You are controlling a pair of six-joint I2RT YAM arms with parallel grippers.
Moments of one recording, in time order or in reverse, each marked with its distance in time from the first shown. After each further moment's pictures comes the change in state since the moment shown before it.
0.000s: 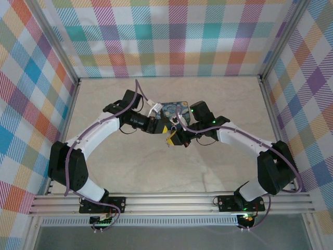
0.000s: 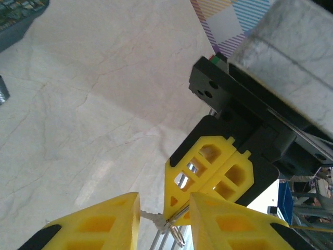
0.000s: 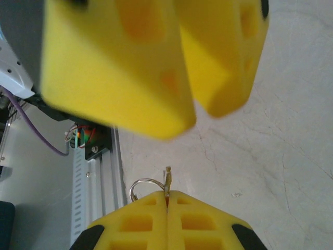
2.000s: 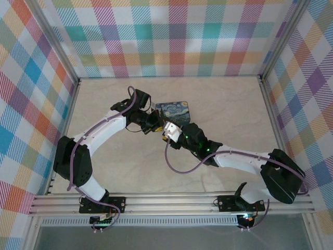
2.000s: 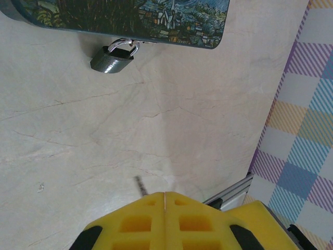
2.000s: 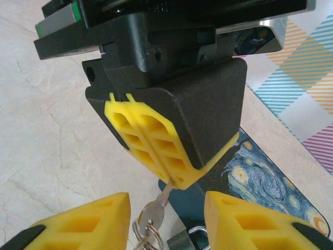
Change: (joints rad) left arm -0.057 0.068 0.057 0.023 -0.394 -0.793; right arm 0.290 -0.119 -0.339 0.734 0.949 -0.315
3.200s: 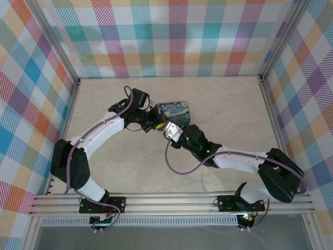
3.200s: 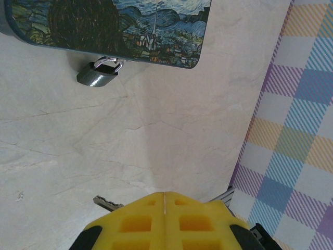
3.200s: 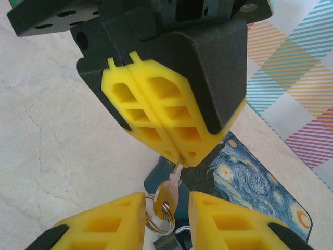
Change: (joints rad) left arm 0.000 -0.042 -0.021 0.076 -0.026 -0.095; right arm 0.000 0.013 -0.034 0.081 0.055 -0.008
